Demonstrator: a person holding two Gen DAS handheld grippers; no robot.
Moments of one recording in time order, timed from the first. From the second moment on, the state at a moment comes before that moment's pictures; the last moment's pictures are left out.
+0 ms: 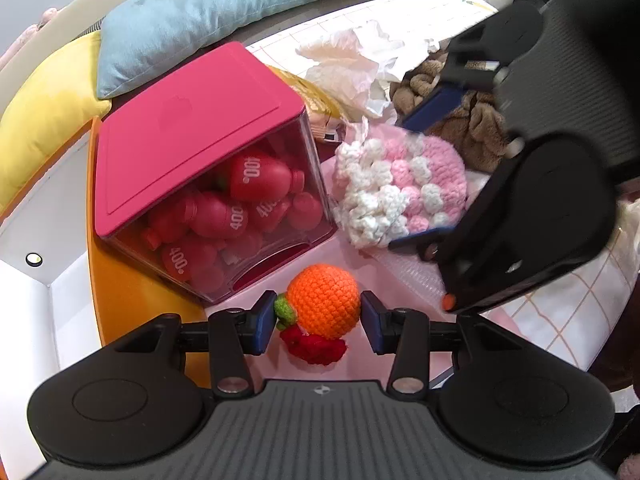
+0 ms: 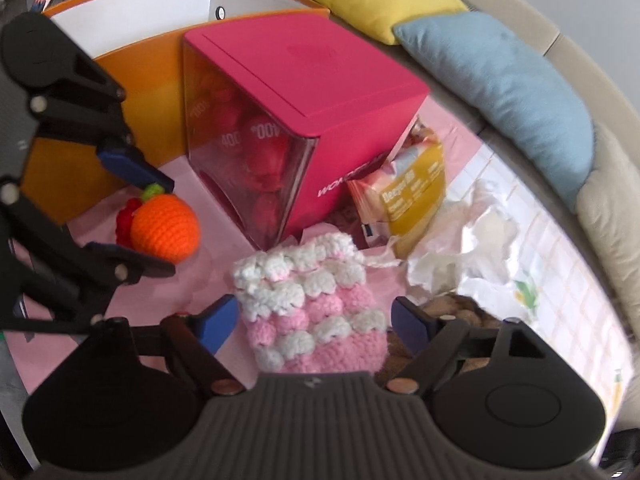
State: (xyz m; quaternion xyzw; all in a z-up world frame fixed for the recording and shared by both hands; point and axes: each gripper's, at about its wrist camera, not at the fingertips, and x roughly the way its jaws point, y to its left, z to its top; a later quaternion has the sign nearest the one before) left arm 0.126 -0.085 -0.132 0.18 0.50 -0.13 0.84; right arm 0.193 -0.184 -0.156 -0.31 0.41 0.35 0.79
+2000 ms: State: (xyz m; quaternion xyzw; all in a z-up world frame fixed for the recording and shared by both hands) left arm 0.090 0.124 -0.077 0.07 0.58 -0.06 0.81; right arm 0.124 0.013 -0.076 -0.20 0.54 0.37 0.73
